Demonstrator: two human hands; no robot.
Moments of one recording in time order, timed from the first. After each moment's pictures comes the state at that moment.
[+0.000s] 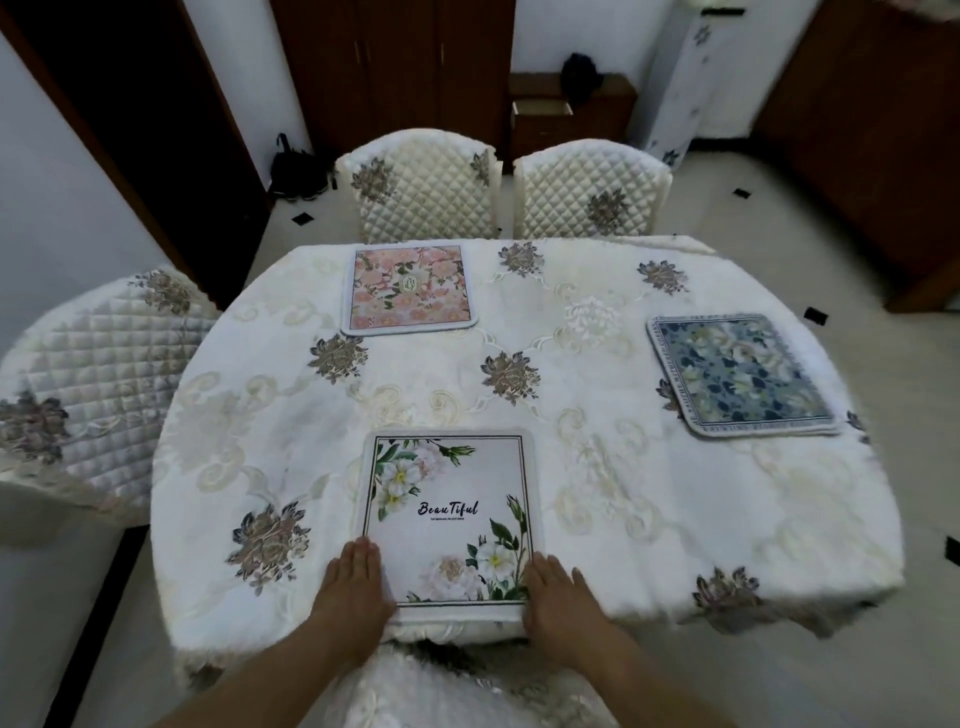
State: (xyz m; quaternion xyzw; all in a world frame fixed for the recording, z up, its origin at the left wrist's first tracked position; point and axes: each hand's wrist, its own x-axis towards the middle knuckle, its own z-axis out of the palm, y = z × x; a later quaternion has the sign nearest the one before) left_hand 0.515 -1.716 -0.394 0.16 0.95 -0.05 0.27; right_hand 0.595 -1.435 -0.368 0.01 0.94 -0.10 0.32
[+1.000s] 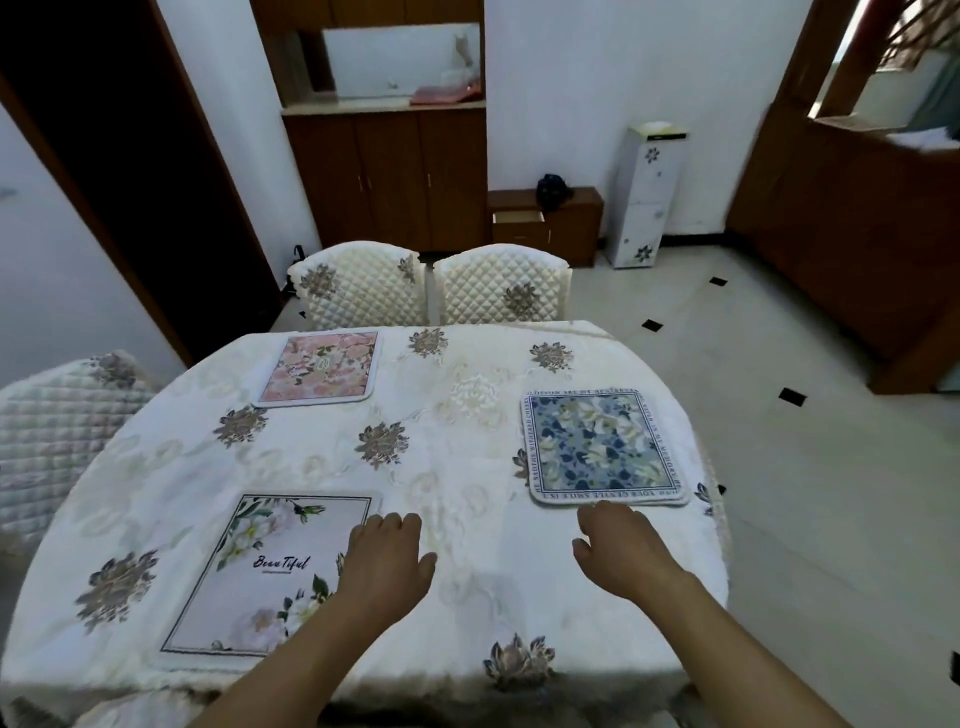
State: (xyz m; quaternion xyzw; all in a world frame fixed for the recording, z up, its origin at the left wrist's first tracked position) left_hand 0.571 -1.342 -0.243 0.15 0.99 0.02 0.02; right_hand 0.609 -1.052 -0.230 0.01 0.99 -0.09 0.07
